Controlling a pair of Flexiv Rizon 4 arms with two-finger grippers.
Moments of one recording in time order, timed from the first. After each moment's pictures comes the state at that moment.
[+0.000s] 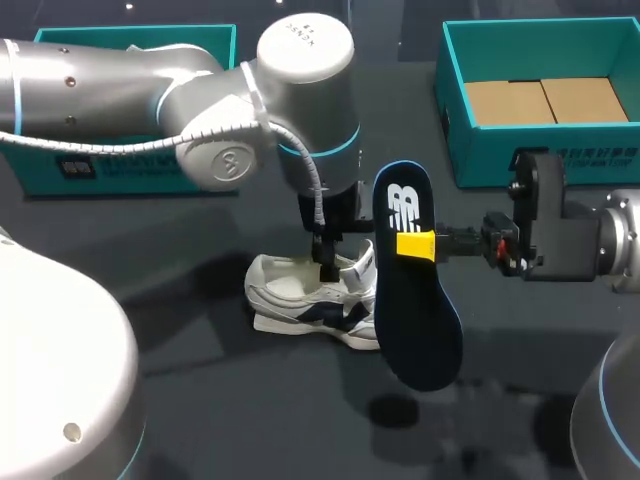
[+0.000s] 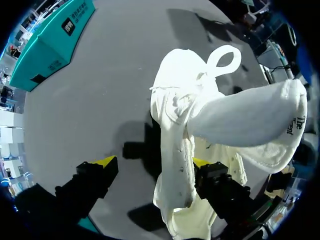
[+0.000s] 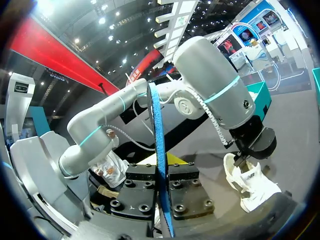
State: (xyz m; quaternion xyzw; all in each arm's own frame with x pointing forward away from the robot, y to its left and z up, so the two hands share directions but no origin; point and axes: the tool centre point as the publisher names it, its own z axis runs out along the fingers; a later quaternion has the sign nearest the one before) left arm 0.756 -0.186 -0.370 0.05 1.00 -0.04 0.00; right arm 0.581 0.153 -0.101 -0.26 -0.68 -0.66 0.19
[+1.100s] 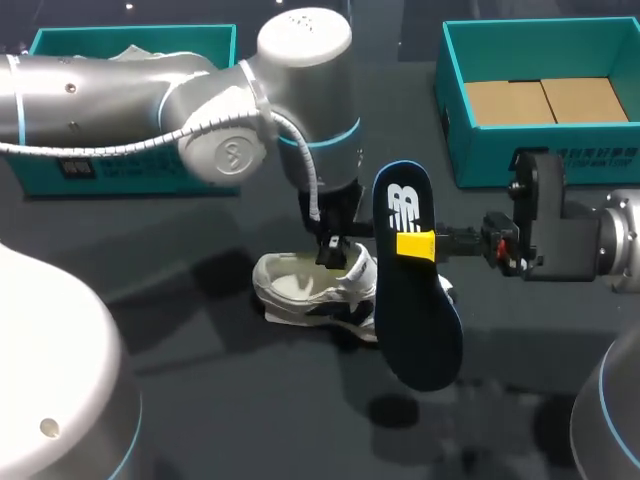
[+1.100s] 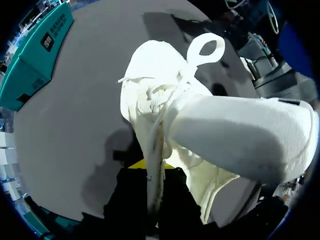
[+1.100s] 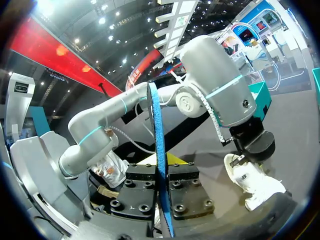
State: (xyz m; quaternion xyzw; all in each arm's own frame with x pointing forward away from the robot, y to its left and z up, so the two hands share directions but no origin) left arm 0.736 -0.193 -0.363 0.12 0.99 -0.07 -0.05; right arm 0.581 0.153 -0.101 -0.26 -0.68 -0.66 0.19
